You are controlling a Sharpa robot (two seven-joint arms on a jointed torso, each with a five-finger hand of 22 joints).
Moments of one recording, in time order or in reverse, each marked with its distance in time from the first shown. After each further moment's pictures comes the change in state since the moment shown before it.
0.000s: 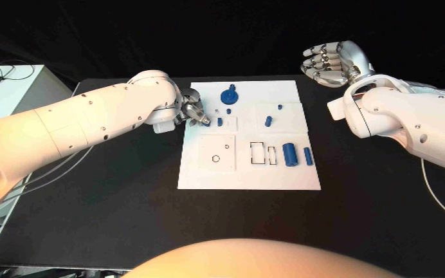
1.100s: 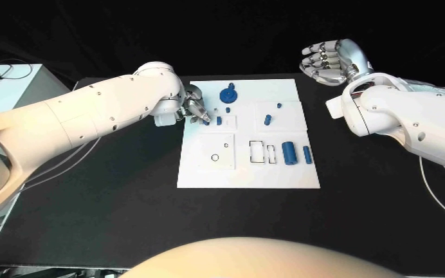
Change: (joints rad) left arm 0.026 0.068 0.001 -0.100 0.008 0.119 -0.001; left_hand -0.004 -0.004 0.000 0.000 0.004 0.000 0.001 0.003 0.000 0.001 0.002 0.000 -0.006 0.000 0.000 0.000 0.000 0.000 0.000 0.000 0.000 0.000; right arm 0.000 0.005 0.000 -0.002 -0.002 0.000 0.000; right_hand 0.000 0.000 -0.003 -0.003 0.000 0.000 0.000 0.000 -0.001 0.000 0.000 0.000 0.000 0.000 0.000 -0.004 -0.004 0.000 -0.004 0.004 0.000 -0.006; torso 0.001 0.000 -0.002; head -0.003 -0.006
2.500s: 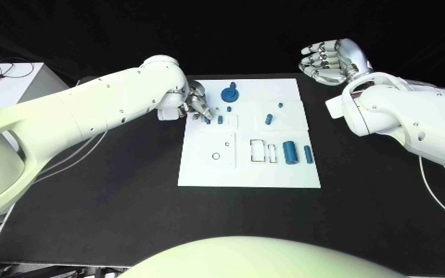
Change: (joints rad) left arm 0.017 0.048 -0.001 -0.072 -0.002 0.042 0.004; left_hand 0.031 0.042 -0.046 -0.046 -0.044 -0.018 0.017 -0.125 -0.089 -0.034 0.019 -0.021 -0.033 0.000 0.007 -0.002 0.000 0.000 -0.027 0.009 -0.023 -0.013; right arm 0.000 0.004 0.000 0.000 0.001 0.008 0.000; right_hand -0.009 0.001 -0.003 -0.003 0.000 0.000 0.000 -0.004 -0.002 -0.004 0.004 -0.004 0.000 -0.004 0.004 -0.004 -0.008 0.000 -0.004 0.004 0.000 -0.012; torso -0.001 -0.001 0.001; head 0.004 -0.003
